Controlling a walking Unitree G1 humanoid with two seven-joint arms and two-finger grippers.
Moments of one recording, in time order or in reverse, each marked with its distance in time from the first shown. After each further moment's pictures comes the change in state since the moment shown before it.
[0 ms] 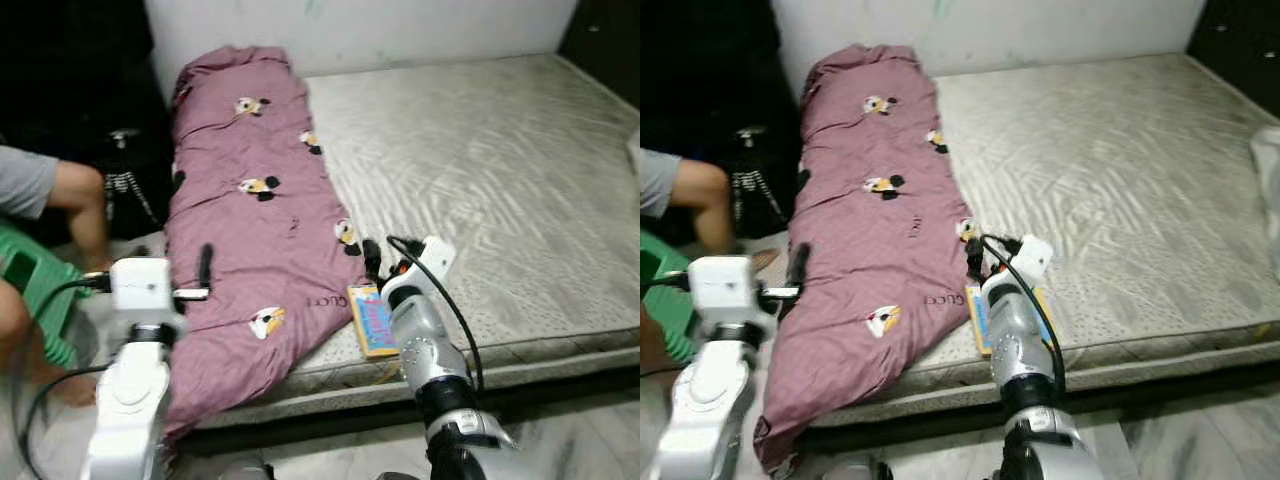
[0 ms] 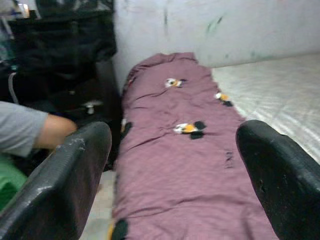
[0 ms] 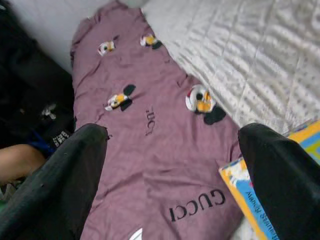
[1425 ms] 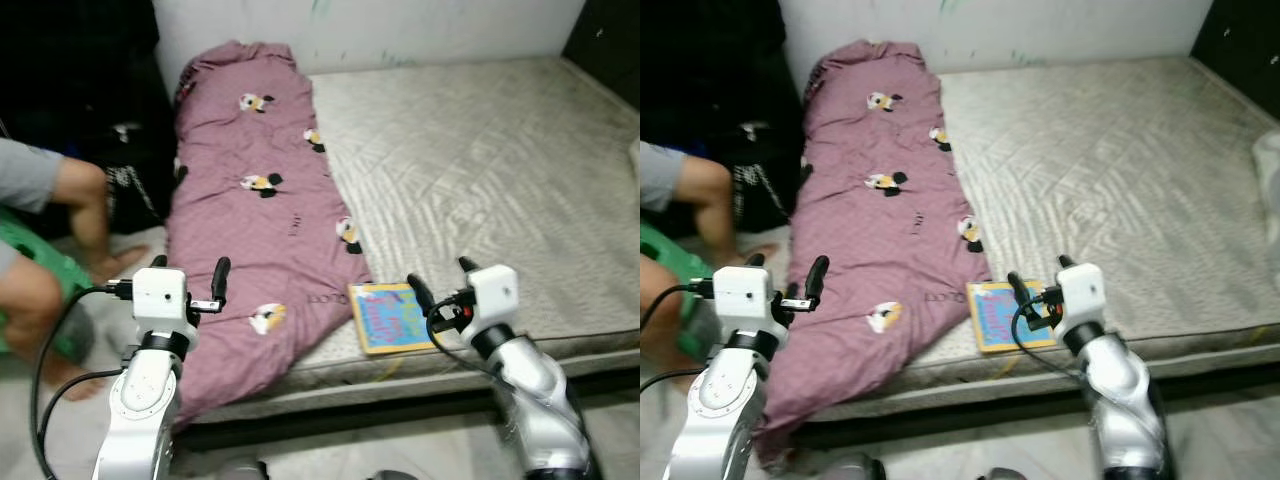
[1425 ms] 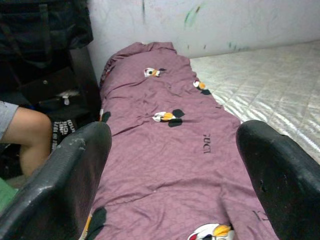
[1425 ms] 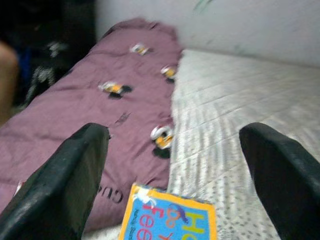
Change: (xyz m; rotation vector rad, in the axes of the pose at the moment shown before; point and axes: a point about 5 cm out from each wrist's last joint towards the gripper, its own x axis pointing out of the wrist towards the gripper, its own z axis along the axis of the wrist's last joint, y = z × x) left arm -0.002 -0.015 -0.015 -0.010 0.027 -0.087; right arm -0.084 -0.064 0.051 -0.720 -0.167 0.239
